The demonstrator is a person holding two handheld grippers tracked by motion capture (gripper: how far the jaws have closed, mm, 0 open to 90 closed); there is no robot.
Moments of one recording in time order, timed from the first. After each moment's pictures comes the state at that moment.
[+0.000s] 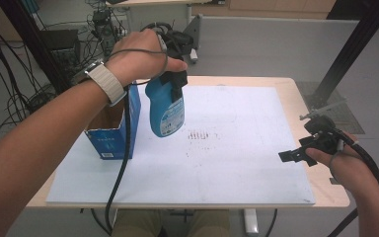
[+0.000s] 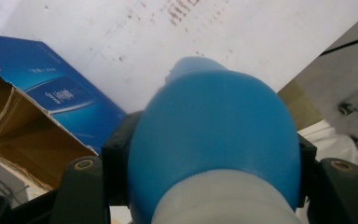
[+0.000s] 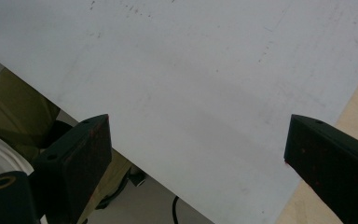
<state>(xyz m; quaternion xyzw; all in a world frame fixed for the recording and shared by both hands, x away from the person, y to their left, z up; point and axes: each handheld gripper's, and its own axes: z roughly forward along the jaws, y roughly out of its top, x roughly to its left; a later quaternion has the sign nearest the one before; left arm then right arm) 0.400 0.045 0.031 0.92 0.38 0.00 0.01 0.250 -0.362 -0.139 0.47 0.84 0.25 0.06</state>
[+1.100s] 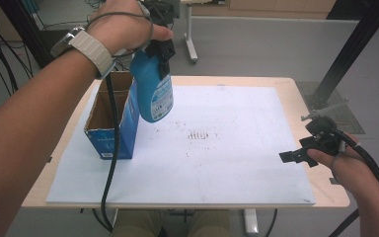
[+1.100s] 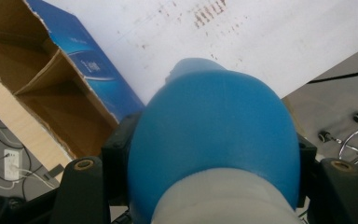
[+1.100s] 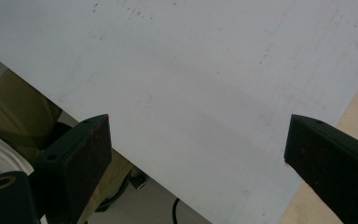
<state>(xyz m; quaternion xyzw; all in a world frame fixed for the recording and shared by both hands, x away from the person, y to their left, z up) 0.406 0.079 0.080 0.88 0.47 0.01 0.02 0.246 -0.365 -0.140 0.47 0.84 0.25 0.06</state>
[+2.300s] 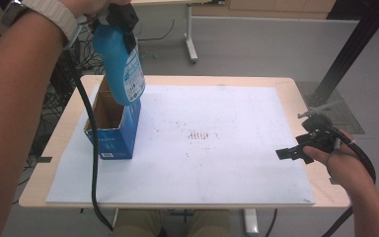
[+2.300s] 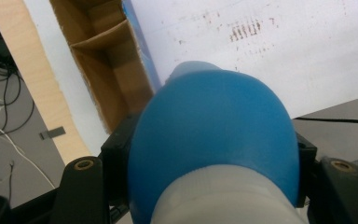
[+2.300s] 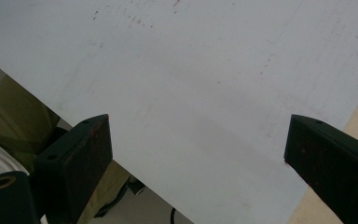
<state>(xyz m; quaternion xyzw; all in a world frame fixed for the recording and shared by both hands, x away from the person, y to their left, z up) 0.412 0.153 0.121 0.80 0.60 0.01 0.04 0.253 -0.362 -0.144 0.46 0.84 0.26 0.06</state>
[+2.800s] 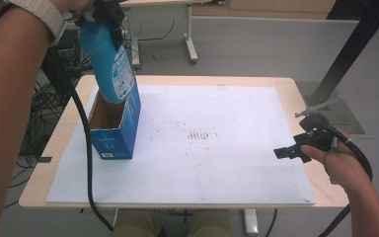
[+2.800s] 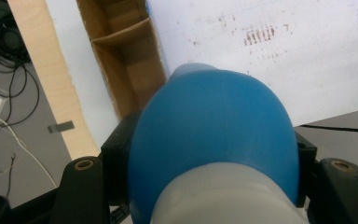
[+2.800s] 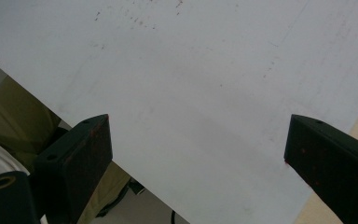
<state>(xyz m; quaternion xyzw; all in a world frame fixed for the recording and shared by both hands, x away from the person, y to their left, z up) 0.413 0.173 0.123 0.79 0.62 0.02 0.04 0.258 -0.360 -0.146 0.46 0.85 0.26 0.06</state>
